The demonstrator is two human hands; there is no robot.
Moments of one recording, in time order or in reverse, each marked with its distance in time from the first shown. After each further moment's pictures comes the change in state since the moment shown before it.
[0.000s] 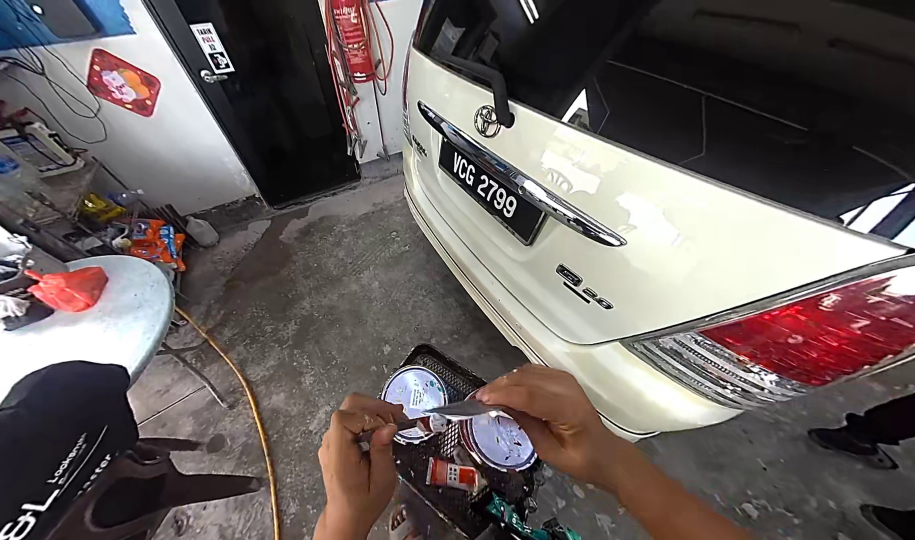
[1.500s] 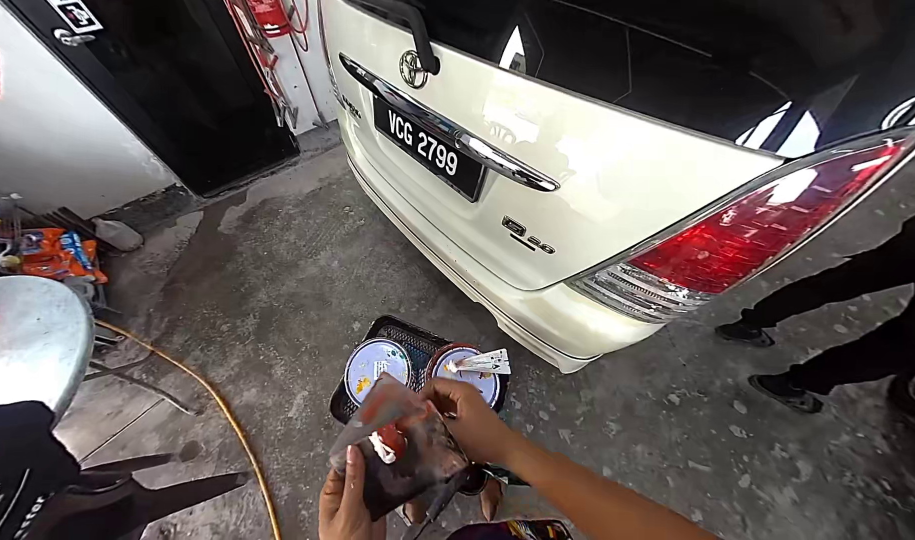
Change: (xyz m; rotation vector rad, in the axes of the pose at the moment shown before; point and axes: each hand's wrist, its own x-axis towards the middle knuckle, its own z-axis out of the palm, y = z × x) left_hand -0.106 0.054 0.022 -0.678 0.340 -1.131; right_hand -0.083 0.003 0.091 0.476 -0.012 0.801
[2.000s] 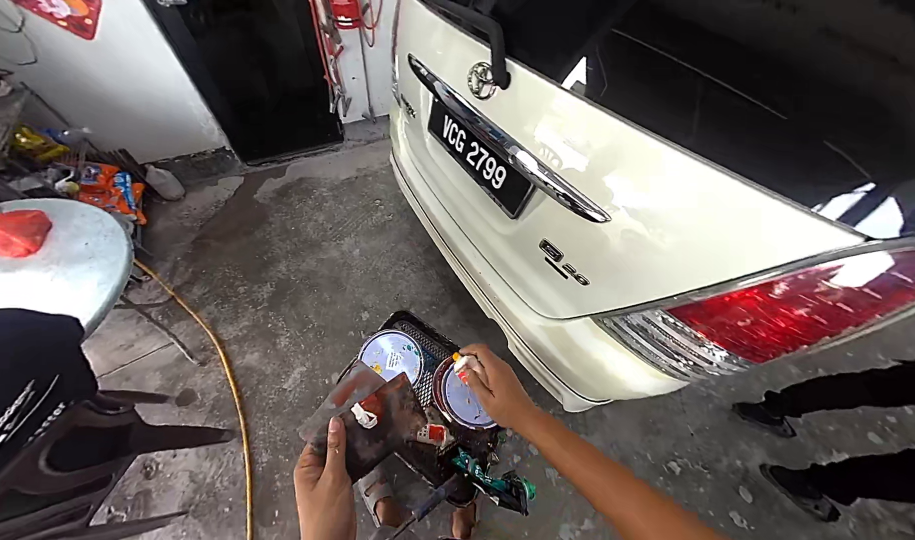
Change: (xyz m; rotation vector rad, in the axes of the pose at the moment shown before) left_hand 0.021 0.004 -0.025 0.200 0.271 0.184; right_hand 0.033 0.058 -0.055 -0.547 0.010 -0.079
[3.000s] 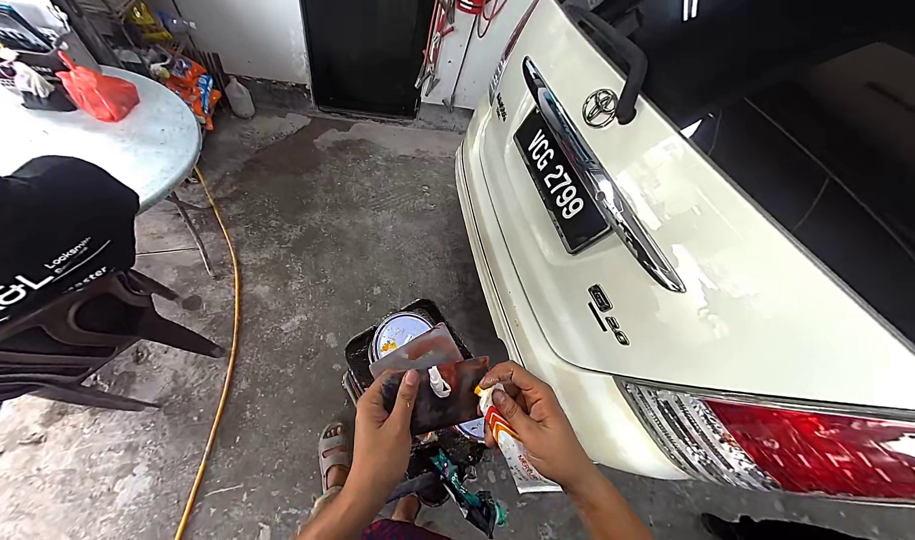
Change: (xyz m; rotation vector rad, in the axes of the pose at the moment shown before) left_hand -0.001 0.004 0.044 -0.086 -0.193 0.070; right_hand 0.003 -0.116 -0.050 0.693 -0.270 0.001
